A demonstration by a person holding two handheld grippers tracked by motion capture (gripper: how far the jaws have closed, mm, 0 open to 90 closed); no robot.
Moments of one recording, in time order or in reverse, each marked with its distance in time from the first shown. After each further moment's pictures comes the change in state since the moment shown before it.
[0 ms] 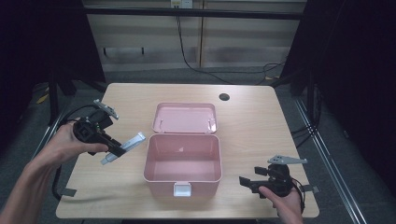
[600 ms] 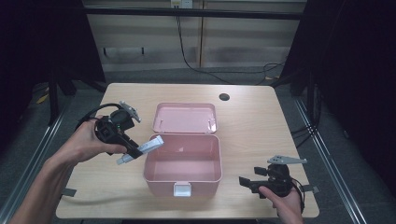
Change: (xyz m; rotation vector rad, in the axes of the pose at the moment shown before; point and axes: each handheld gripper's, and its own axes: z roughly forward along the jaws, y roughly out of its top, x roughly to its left) left arm -0.033 0.040 0.015 0.066 -0.008 0.127; right arm 0.000 0.000 0.000 0.003 0.004 -0.001
